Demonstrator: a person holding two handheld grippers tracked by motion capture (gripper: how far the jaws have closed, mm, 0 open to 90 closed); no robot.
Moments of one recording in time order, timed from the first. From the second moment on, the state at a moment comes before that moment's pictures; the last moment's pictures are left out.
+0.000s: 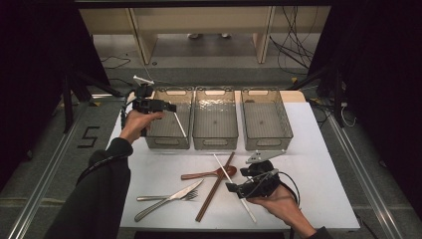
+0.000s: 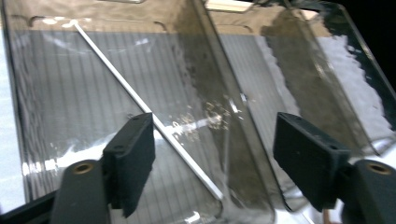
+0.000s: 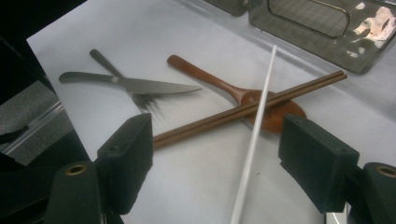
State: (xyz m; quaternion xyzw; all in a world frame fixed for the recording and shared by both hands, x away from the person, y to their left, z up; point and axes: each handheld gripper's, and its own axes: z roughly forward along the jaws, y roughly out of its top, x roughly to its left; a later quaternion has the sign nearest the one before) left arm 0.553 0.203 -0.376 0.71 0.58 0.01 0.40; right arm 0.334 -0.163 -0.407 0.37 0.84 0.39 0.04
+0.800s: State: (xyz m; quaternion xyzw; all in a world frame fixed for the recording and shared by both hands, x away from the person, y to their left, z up) left arm 0.447 0.212 -0.365 0.73 0.49 0.01 0.48; right arm 0.340 -0.164 -0.419 0.40 0.85 0.34 0.05
